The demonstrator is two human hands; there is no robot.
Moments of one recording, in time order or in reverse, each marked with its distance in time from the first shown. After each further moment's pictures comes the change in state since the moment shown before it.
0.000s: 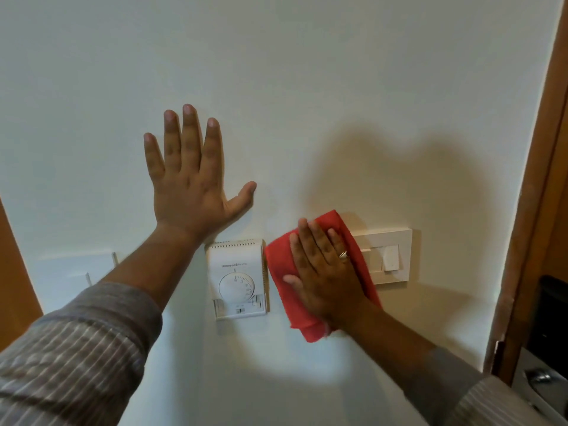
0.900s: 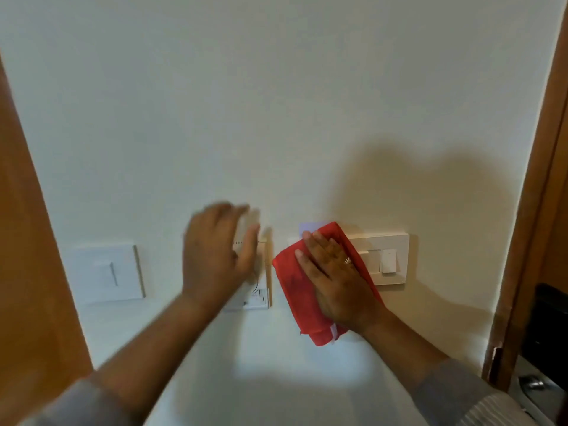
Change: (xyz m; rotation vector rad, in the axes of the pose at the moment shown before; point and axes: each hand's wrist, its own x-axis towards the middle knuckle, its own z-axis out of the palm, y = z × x) left_hand -0.080 0.043 -0.055 -0.525 0.002 -0.168; right_hand -0.012 0.016 -0.029 0.275 -0.041 -0.108
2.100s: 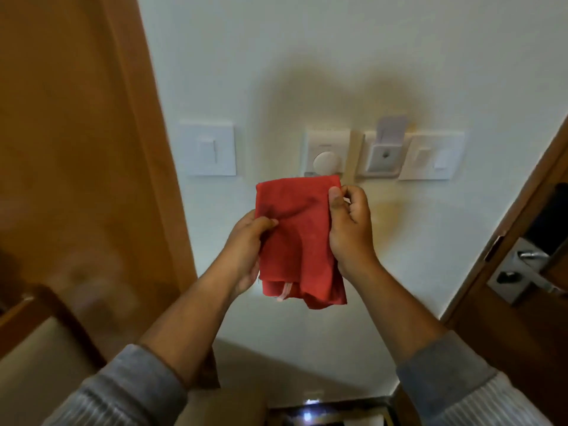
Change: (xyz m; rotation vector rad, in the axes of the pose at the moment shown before) left_hand -0.140 -0.042 -0.132 -1.226 -0.513 -1.333; right_hand 0.047 -0.226 -0.054 1.011 0.101 1.288
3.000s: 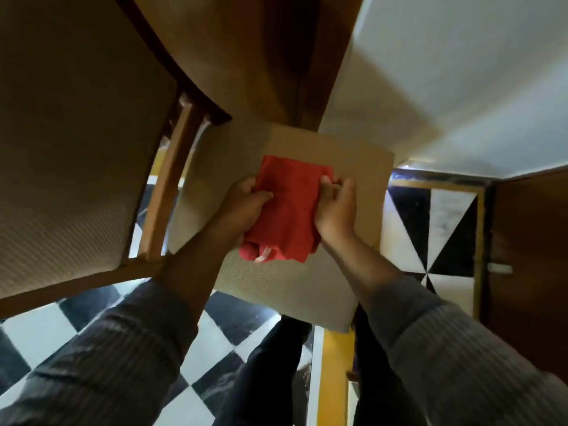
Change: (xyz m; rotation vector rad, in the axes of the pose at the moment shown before) left_hand -0.146 -0.366 -0.402 0.345 0.374 -0.840; right_hand -0.409 0.397 0.211 -0.438 -0.161 0.871
